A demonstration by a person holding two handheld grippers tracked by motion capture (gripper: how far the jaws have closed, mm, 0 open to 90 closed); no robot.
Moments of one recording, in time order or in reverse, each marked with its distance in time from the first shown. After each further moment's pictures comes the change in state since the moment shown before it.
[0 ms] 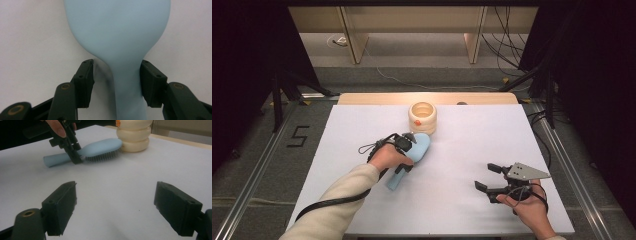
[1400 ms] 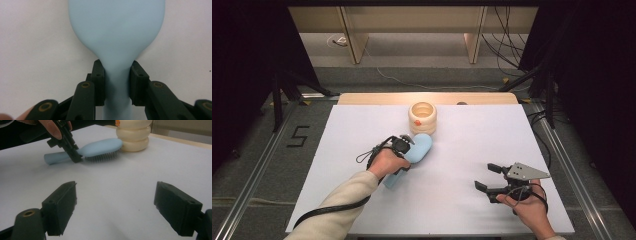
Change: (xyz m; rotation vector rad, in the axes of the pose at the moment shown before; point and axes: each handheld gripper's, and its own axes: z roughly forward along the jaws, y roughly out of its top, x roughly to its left) left arm -0.002 -0.013 -0.002 -0.096 -0.019 -0.027; right arm 0.000 0.000 0.000 0.000 -0.002 0.004
